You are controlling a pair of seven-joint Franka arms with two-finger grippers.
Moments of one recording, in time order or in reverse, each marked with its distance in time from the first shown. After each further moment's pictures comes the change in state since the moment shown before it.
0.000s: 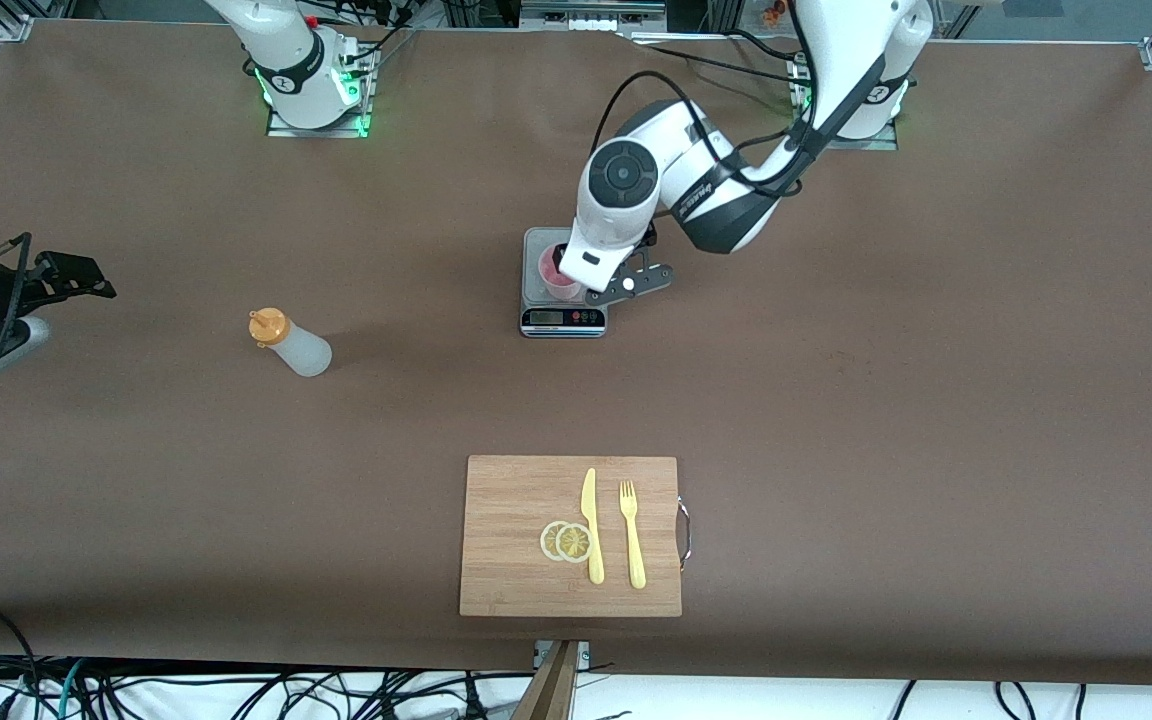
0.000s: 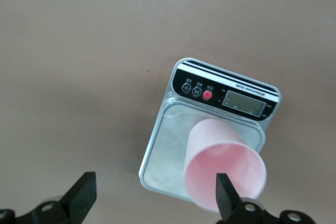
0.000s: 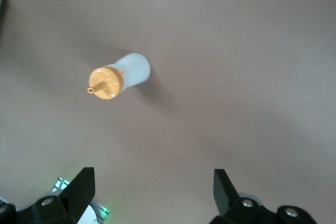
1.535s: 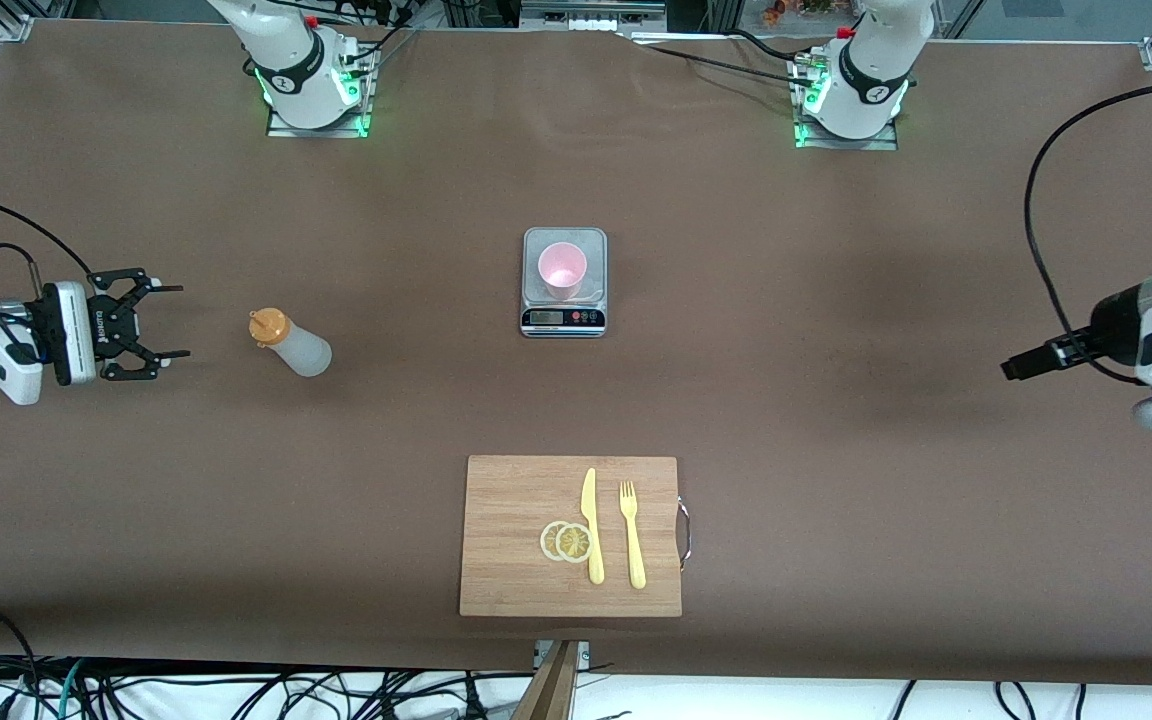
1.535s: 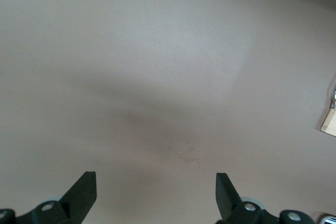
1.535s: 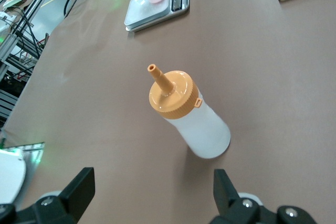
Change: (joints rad) left arm 0.883 -0.211 0.015 0.158 0.024 -0.282 0.864; right arm -0.199 0.198 -0.001 -0.218 0.470 0.029 -1.190
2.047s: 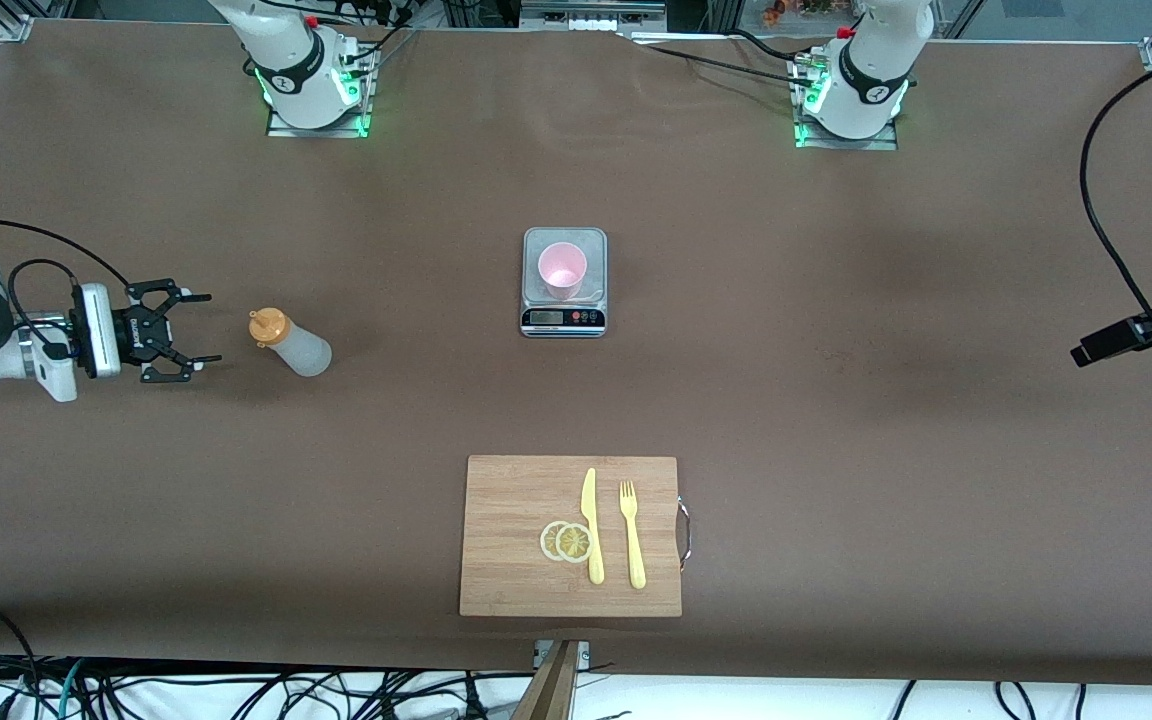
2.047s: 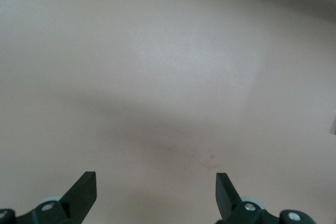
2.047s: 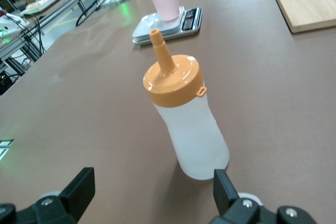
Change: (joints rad) left arm -0.298 -0.133 0.388 -0.052 -0.071 0.016 0.134; right arm -0.043 0.111 -0.001 -0.053 0.125 0.026 -0.266
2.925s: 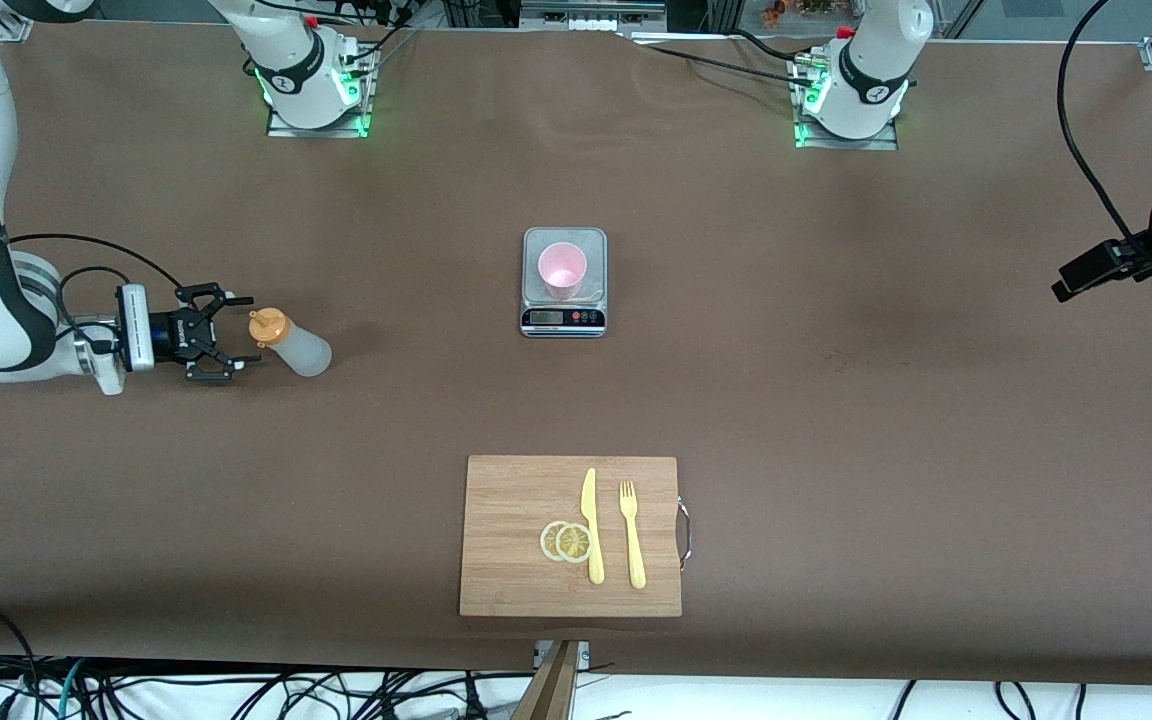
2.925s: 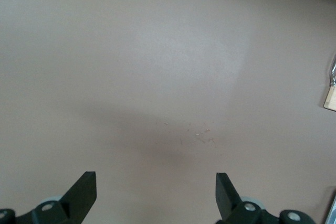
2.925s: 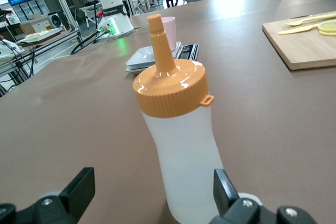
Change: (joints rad) left arm -0.256 -0.160 0.237 -0.122 -0.032 -0.038 -0.002; right arm 0.000 0.062 0.007 -0.082 0.172 0.014 -0.159
